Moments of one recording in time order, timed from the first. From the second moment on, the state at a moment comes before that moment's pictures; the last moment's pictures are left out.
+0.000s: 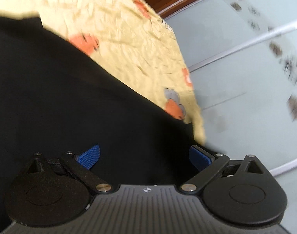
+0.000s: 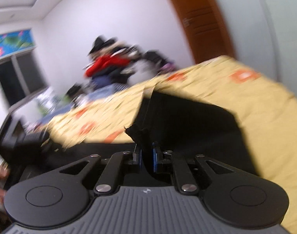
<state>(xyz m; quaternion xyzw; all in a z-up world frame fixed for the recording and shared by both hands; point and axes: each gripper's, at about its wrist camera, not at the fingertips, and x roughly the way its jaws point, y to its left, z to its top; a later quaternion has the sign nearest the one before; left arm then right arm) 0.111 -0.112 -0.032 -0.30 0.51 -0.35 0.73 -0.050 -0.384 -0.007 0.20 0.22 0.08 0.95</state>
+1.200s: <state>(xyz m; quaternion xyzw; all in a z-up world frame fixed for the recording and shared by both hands) 0.105 -0.093 -0.007 -0.10 0.44 -0.22 0.86 -0.029 -0.295 -0.001 0.14 0.28 0.21 0.93</state>
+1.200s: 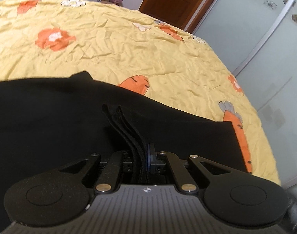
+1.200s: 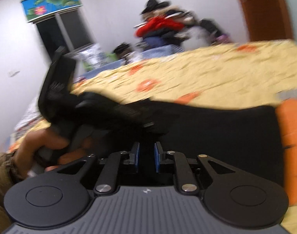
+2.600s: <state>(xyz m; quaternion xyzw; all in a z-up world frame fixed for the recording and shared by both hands) 0.087 -0.151 -0.010 0.11 0.42 -0.21 0.88 -0.035 -0.361 -0.025 0.02 0.36 0.05 0.93</state>
